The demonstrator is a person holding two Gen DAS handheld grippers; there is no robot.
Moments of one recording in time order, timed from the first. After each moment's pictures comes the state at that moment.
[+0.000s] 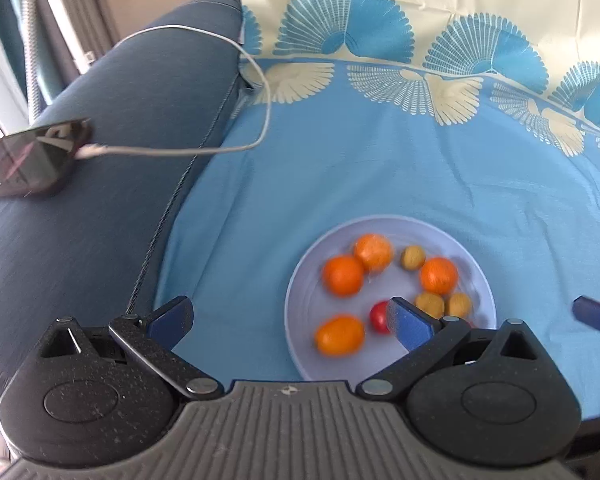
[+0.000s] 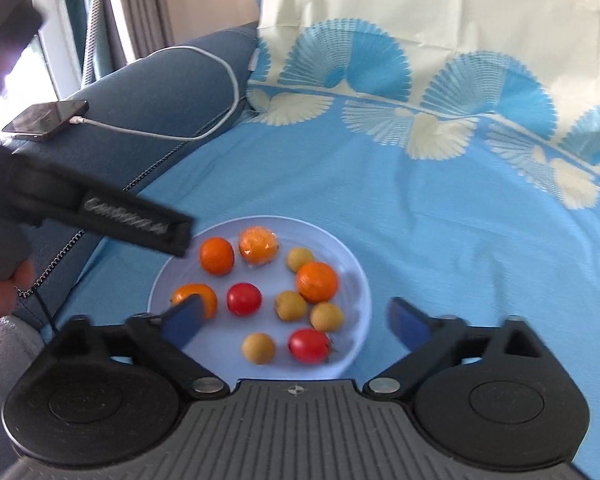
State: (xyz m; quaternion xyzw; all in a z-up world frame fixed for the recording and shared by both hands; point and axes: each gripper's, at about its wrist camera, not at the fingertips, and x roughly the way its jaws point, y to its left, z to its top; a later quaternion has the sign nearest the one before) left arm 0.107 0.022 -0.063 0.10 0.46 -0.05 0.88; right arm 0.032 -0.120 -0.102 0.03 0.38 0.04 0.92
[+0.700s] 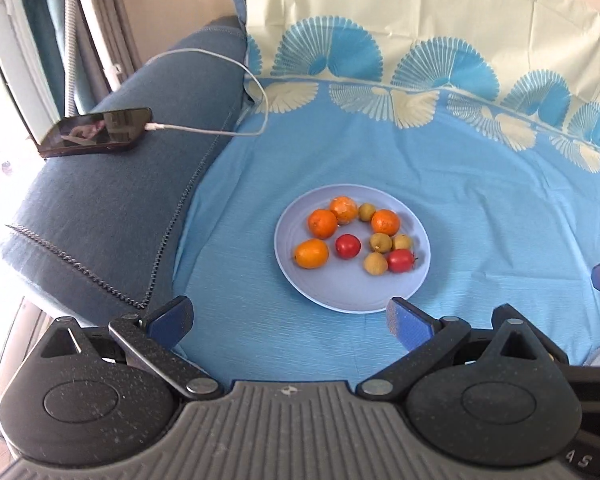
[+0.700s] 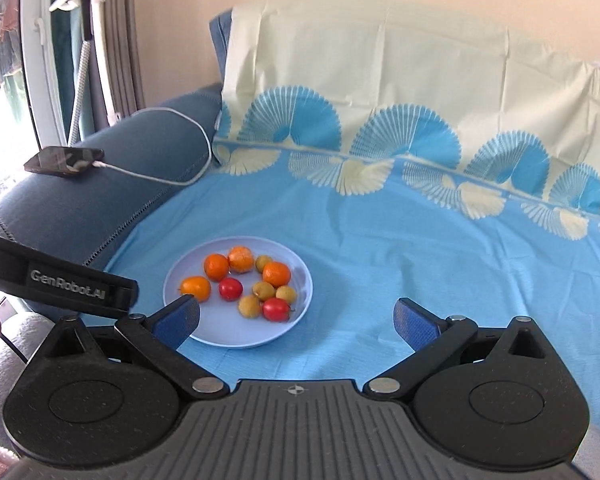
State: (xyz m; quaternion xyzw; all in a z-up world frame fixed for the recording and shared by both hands) left arm -0.028 0.025 -0.009 0.09 0.42 -0.05 0.90; right arm -0.105 -0.114 -0.040 0.02 0.30 -0.04 0.95
